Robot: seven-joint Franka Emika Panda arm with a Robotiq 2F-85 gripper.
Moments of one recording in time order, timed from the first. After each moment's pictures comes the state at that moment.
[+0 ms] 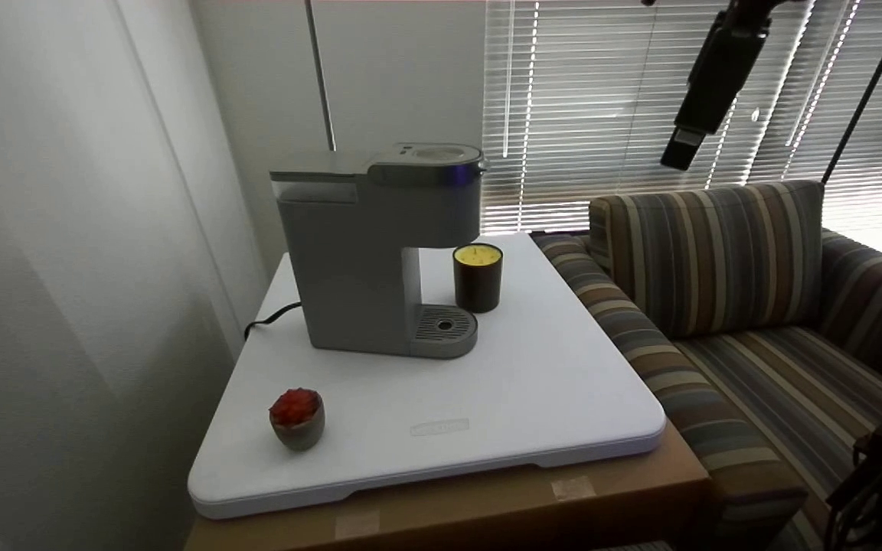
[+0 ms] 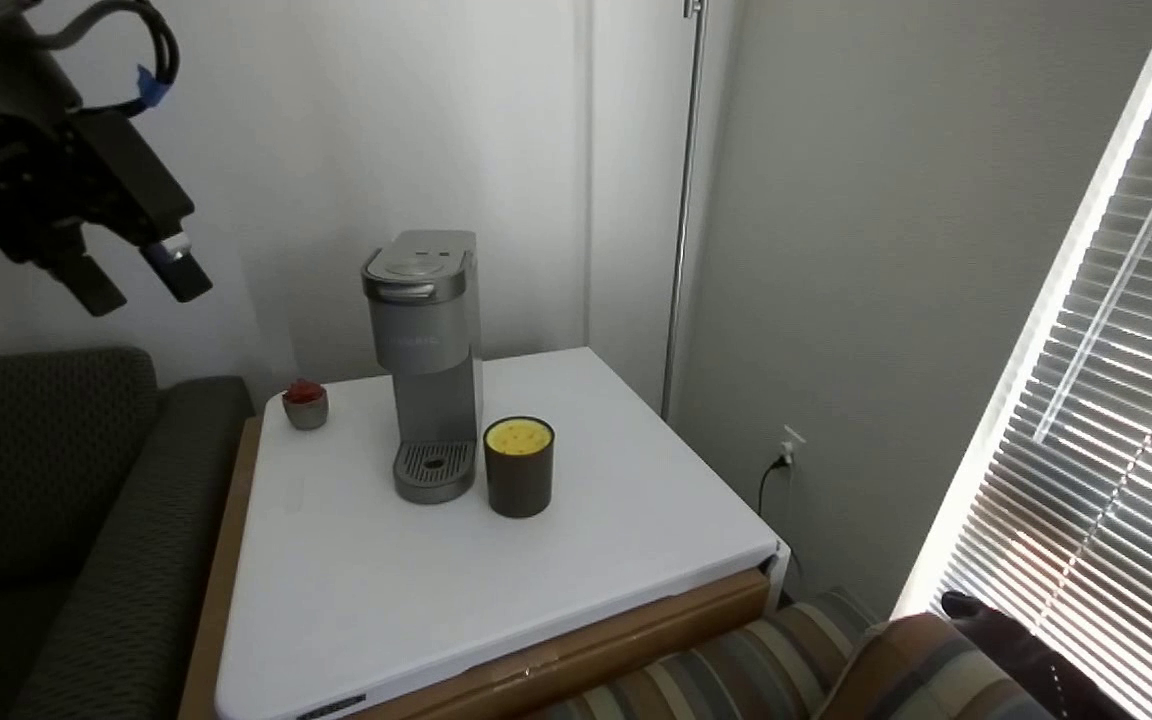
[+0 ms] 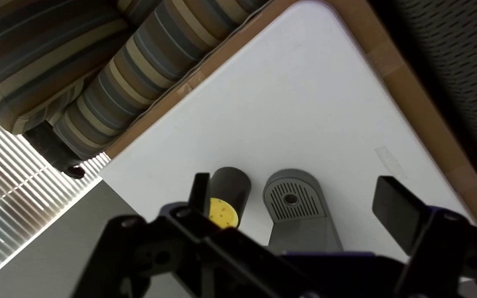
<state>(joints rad) 0.08 -0.36 0.18 -2.59 -0.32 2.43 0.16</state>
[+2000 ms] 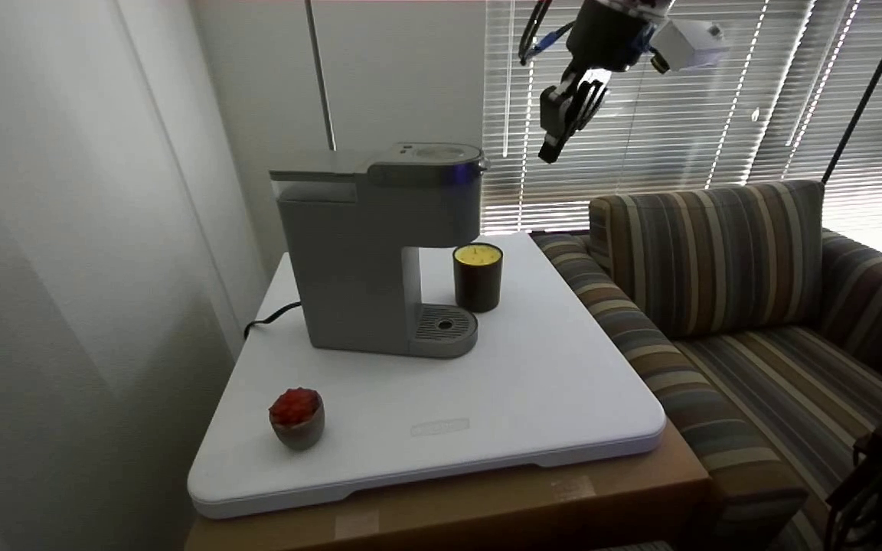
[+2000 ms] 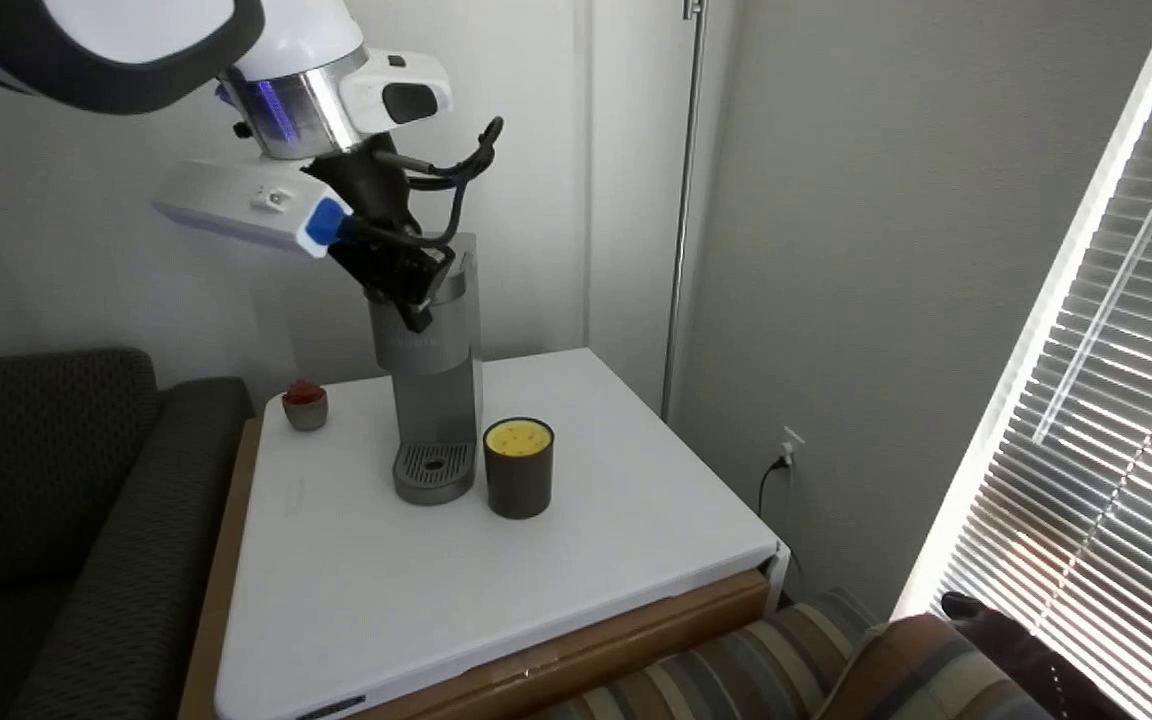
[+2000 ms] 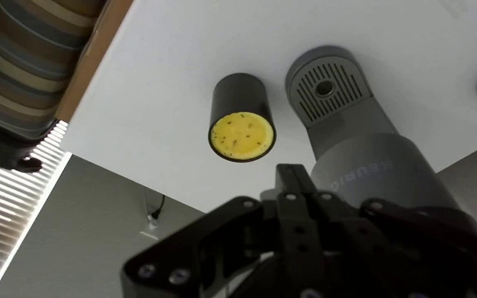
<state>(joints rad) 0.03 0.12 0.00 -2.27 0.08 2.79 -0.14</state>
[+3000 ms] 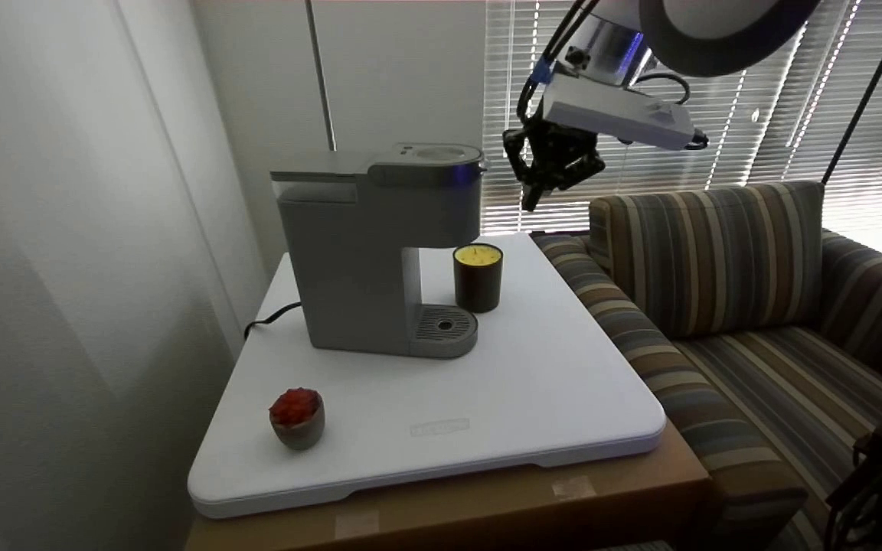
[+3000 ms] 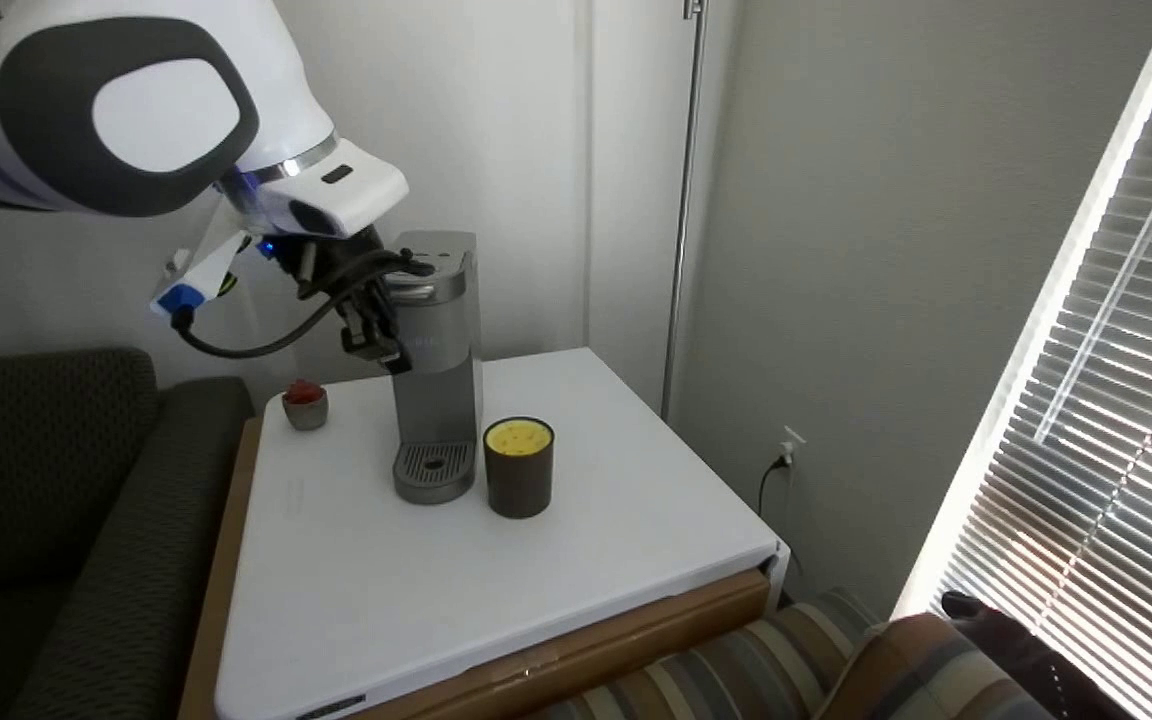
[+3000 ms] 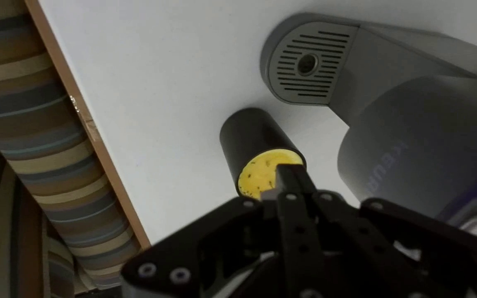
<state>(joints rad) 0.17 0.24 -0.08 -2.28 -0.07 2.92 0.88</state>
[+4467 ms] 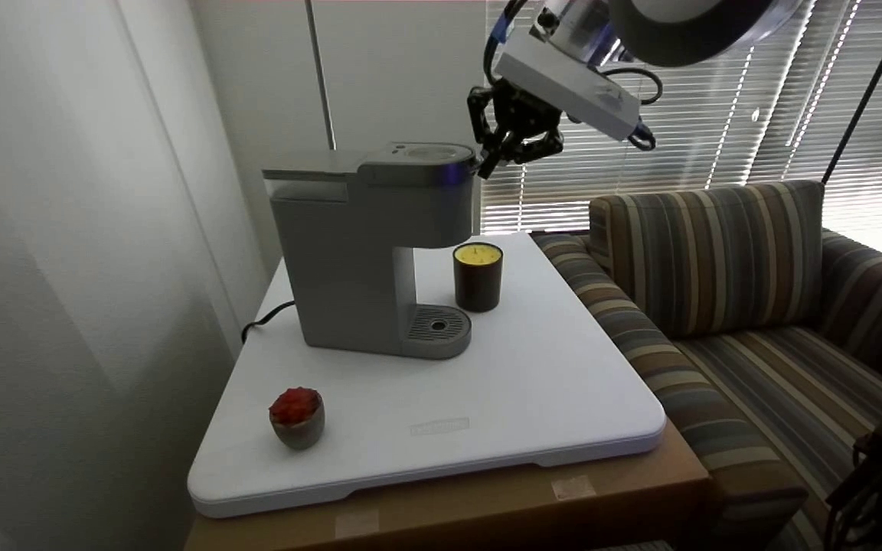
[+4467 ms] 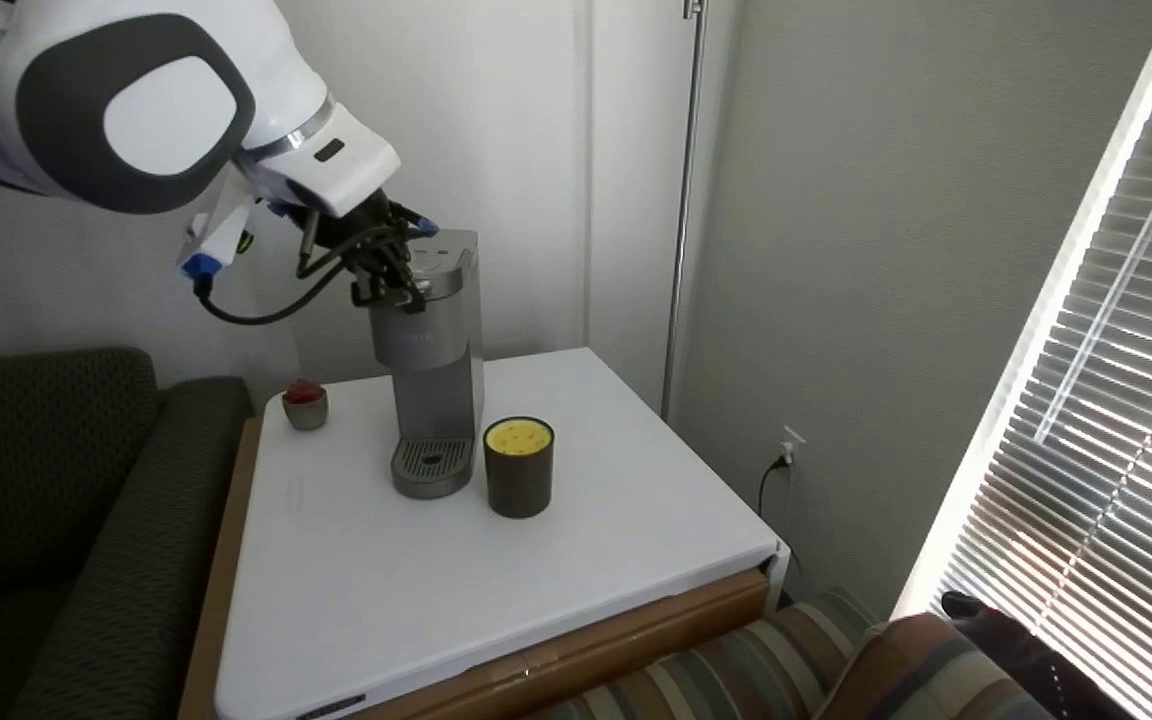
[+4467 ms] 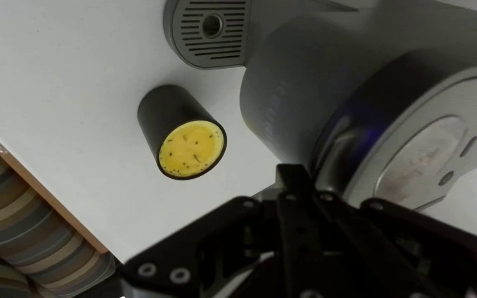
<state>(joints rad) 0.14 0.27 -0.01 -2.24 0.03 3.10 0.97</state>
